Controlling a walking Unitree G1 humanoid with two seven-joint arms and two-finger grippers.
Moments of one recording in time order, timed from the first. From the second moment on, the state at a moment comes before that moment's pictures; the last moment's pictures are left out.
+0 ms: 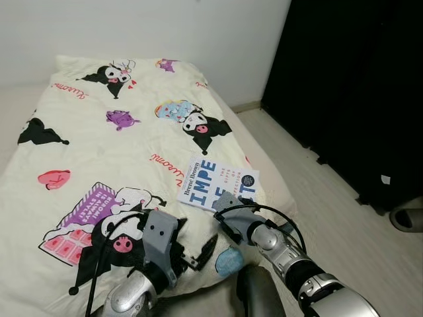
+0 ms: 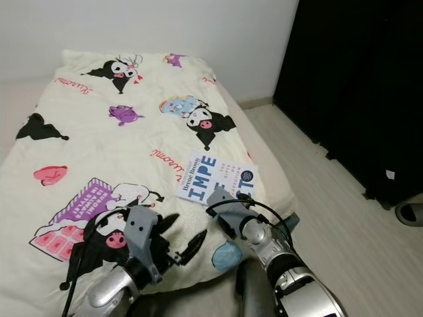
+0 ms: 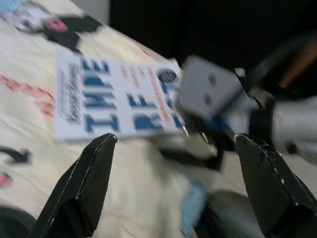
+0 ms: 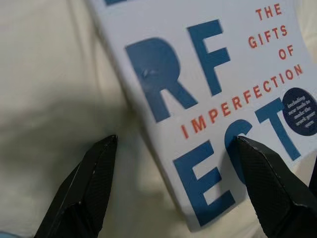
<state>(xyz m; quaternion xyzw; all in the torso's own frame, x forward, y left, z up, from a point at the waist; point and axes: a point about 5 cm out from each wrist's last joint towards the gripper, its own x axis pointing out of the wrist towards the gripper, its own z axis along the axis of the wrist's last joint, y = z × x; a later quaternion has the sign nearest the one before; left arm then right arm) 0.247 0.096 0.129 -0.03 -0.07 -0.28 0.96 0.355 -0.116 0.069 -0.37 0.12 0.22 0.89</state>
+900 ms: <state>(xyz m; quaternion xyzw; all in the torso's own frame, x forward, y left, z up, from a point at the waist) 0.251 0.112 0.144 -0.13 -0.07 -0.23 0.96 0.377 -0.124 0.101 -0.46 0.10 0.19 0.86</state>
